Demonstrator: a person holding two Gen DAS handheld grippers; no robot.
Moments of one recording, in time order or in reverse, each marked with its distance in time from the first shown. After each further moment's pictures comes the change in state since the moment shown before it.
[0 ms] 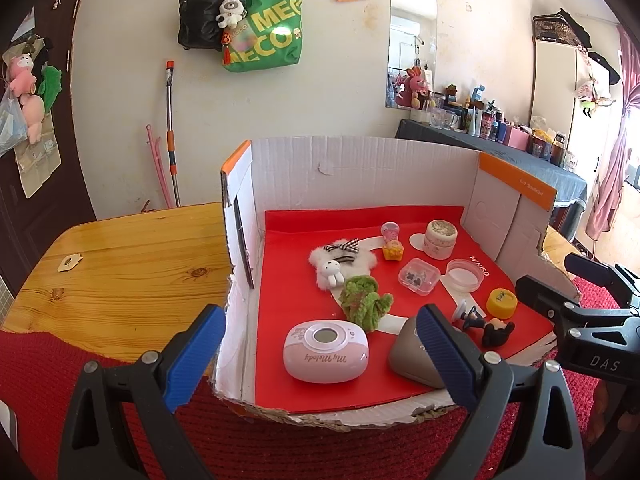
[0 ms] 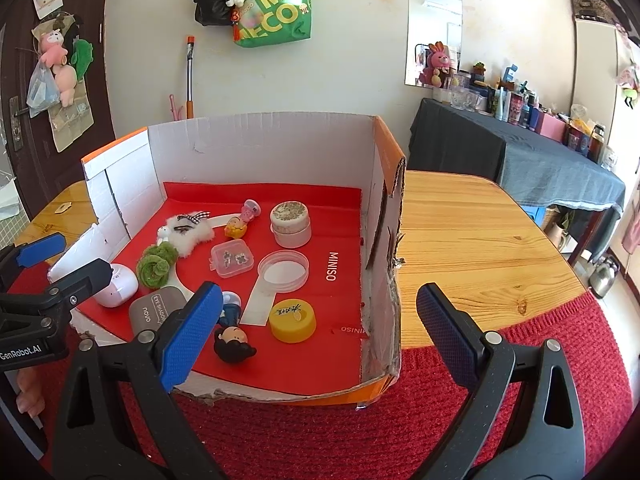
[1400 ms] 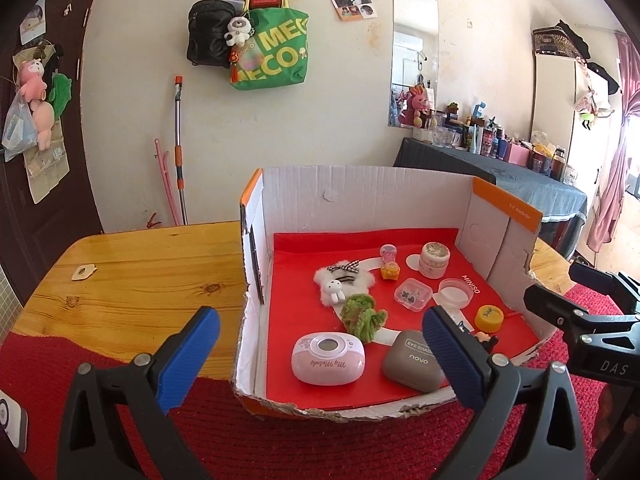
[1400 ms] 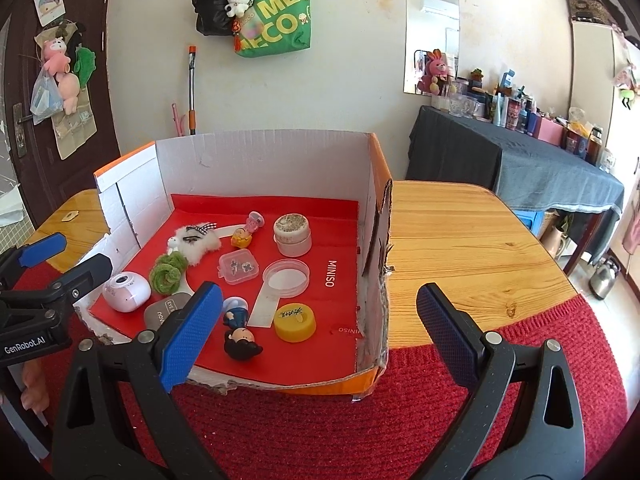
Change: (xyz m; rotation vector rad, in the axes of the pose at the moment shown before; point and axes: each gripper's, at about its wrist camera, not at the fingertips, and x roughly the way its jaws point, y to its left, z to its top) left arm -0.032 0.000 0.009 -0.009 -0.068 0.012; right arm -0.025 -0.001 0.005 0.004 -0.033 0.016
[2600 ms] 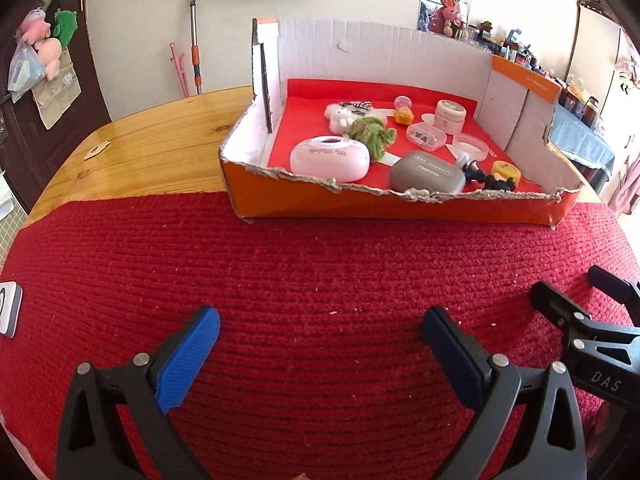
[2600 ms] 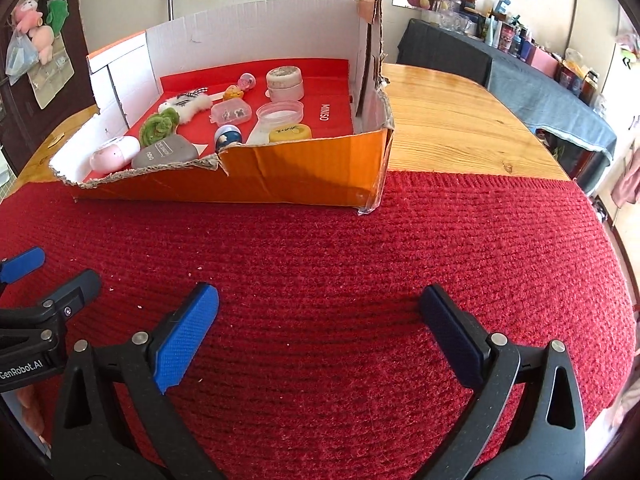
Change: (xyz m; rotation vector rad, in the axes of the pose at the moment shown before) left arm -0.005 -0.014 -0.082 -0.061 0.379 0.089; right arm -0.002 0.007 -0.075 0.032 0.328 -0.068
